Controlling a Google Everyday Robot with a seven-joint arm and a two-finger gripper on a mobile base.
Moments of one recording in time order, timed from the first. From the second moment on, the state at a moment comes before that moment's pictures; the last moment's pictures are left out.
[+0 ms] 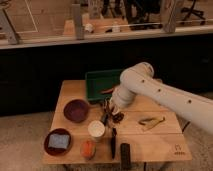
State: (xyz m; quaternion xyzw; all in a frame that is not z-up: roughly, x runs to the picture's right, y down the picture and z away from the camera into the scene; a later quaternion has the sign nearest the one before) arm 0.043 0.095 0.701 -0.26 -0.22 -0.18 0.92
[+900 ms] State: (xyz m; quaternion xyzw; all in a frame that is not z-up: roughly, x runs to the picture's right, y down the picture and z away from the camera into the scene) arm -0.005 0.062 0.744 -0.23 -0.23 -0.18 0.93
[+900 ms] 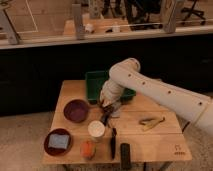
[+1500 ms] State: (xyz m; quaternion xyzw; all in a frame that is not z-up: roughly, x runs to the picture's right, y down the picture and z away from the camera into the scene) arm -0.003 0.030 0.767 -0.22 -0.24 -0.15 0.93
